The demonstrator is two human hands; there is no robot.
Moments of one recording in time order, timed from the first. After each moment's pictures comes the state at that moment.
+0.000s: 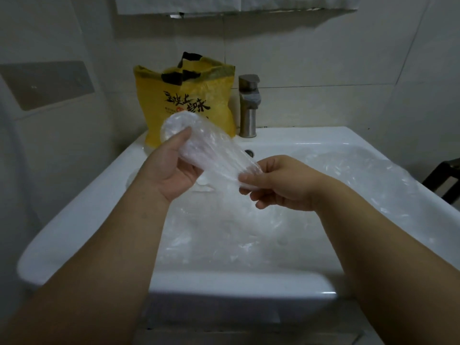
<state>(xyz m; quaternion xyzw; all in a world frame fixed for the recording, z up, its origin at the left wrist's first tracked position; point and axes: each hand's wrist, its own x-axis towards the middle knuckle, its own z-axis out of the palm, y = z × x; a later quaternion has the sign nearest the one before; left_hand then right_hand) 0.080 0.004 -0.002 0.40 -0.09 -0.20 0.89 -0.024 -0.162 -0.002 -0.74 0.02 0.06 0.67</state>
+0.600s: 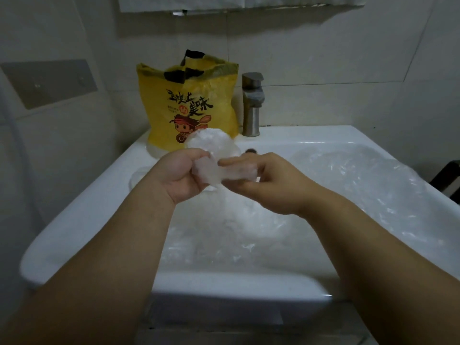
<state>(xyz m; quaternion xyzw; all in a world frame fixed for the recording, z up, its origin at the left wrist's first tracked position) 0.080 0.002 -0.007 0.53 -0.06 -0.30 0.79 -0.035 -0.137 -0.001 -0.88 -0.13 -0.12 0.45</state>
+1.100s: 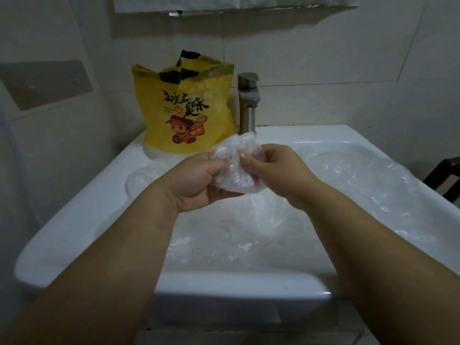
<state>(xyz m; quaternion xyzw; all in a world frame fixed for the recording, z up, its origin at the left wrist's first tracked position) 0.052 -0.013 -0.008 0.56 -0.25 -0.35 0.71 -0.020 -0.149 -0.004 -0.83 0.06 -0.17 0.53</state>
